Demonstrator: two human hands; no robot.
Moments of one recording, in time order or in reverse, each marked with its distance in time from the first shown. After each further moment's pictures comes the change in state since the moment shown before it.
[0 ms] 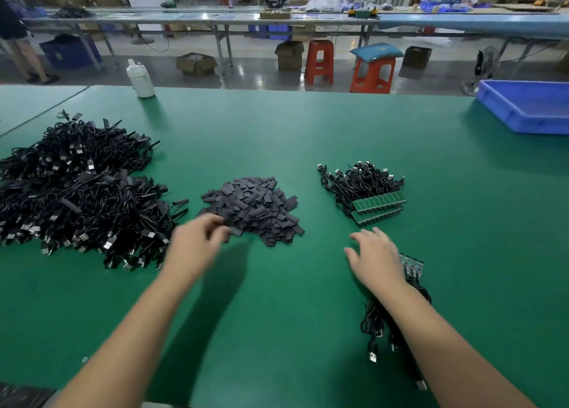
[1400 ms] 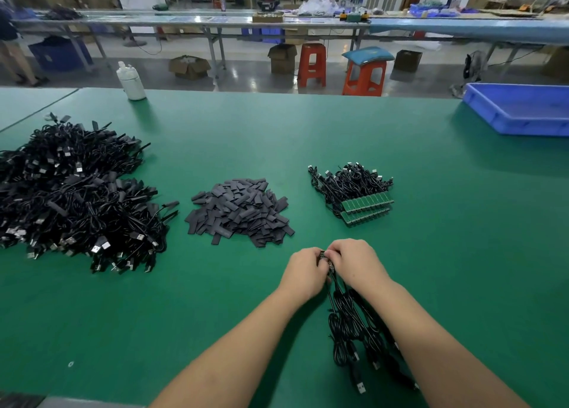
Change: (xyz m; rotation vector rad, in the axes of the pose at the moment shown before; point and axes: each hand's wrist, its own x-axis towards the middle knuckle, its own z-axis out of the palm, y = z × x) left_hand -0.045 0.111 0.154 -0.165 -0.501 -0.009; right_hand -0.001 -0.008 -0.003 0.120 -0.050 -0.114
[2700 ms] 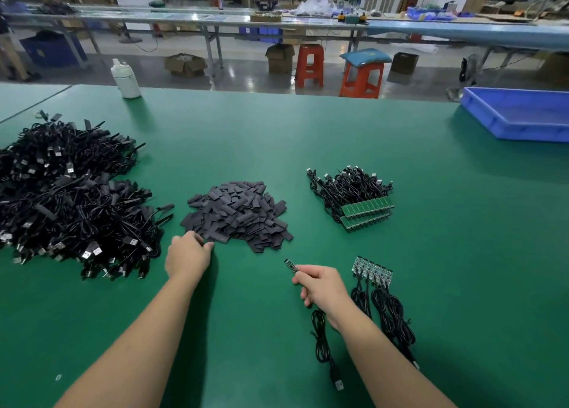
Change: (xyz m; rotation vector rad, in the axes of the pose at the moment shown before) left_hand 0.040 -0.150 -0.143 0.326 0.458 -0.523; right_hand -0.019 -0.040 0.054 1.093 -0.213 0.370
